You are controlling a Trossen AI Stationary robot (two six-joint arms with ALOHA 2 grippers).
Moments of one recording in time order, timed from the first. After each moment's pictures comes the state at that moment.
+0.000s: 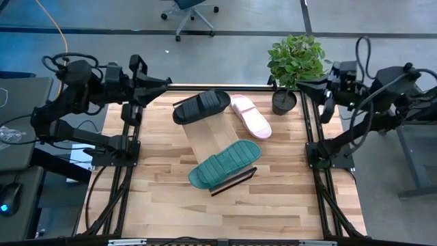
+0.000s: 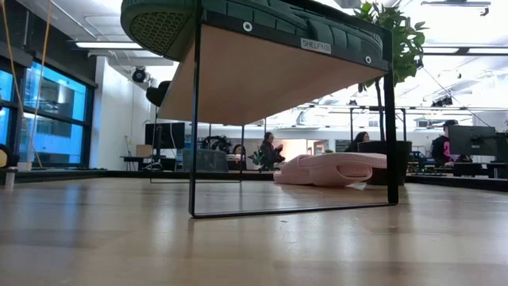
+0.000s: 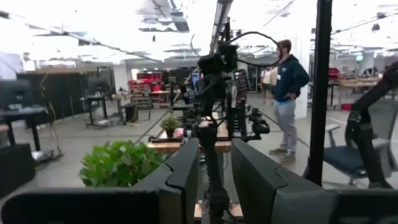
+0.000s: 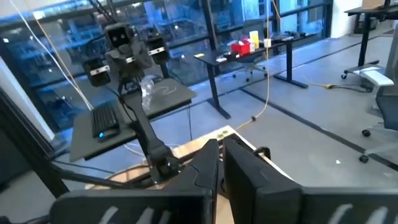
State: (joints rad) left arm 0.24 0.96 1.48 -0.32 0.09 0.04; right arm 0.34 1.15 2.00 -0.98 0.69 0.31
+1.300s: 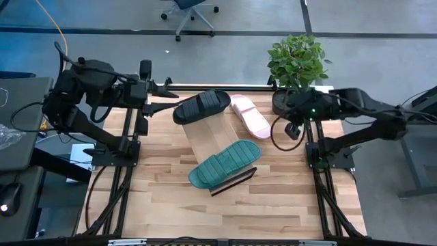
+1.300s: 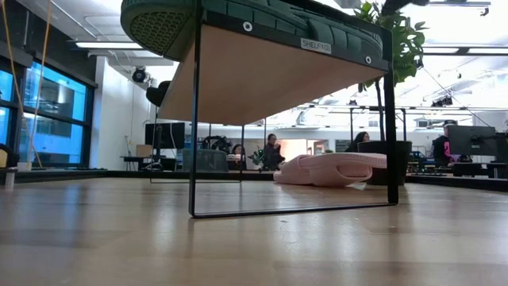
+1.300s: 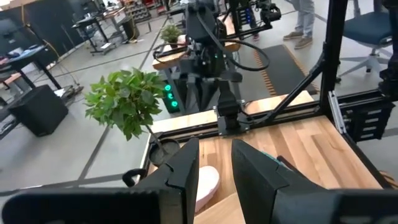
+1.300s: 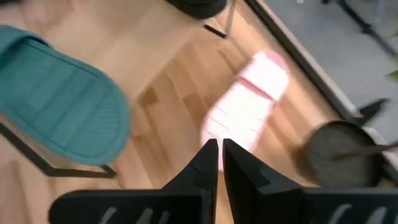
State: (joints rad) left arm 0.00 1.30 2.05 -1.03 -0.21 0.23; right arm -0.04 1.04 1.40 -1.24 0.25 0.37
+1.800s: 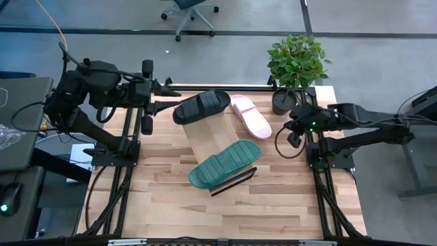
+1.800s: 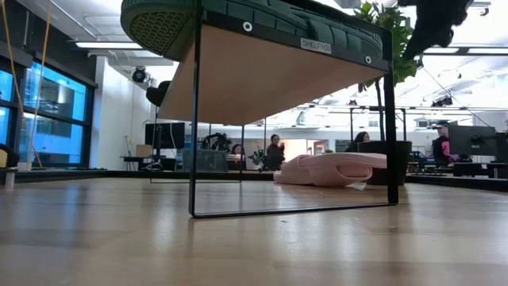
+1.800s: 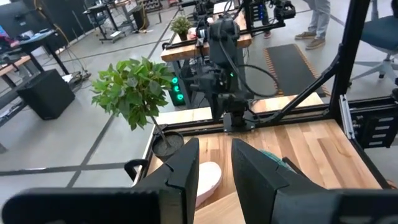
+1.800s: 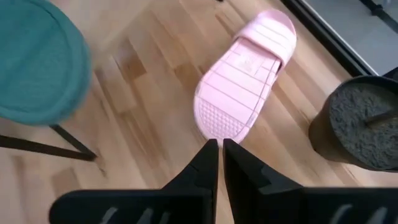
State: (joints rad) left arm 0.01 1.31 2.05 -1.03 -0.25 0.17; right arm -0.04 0.82 0.99 -1.08 0.25 0.39
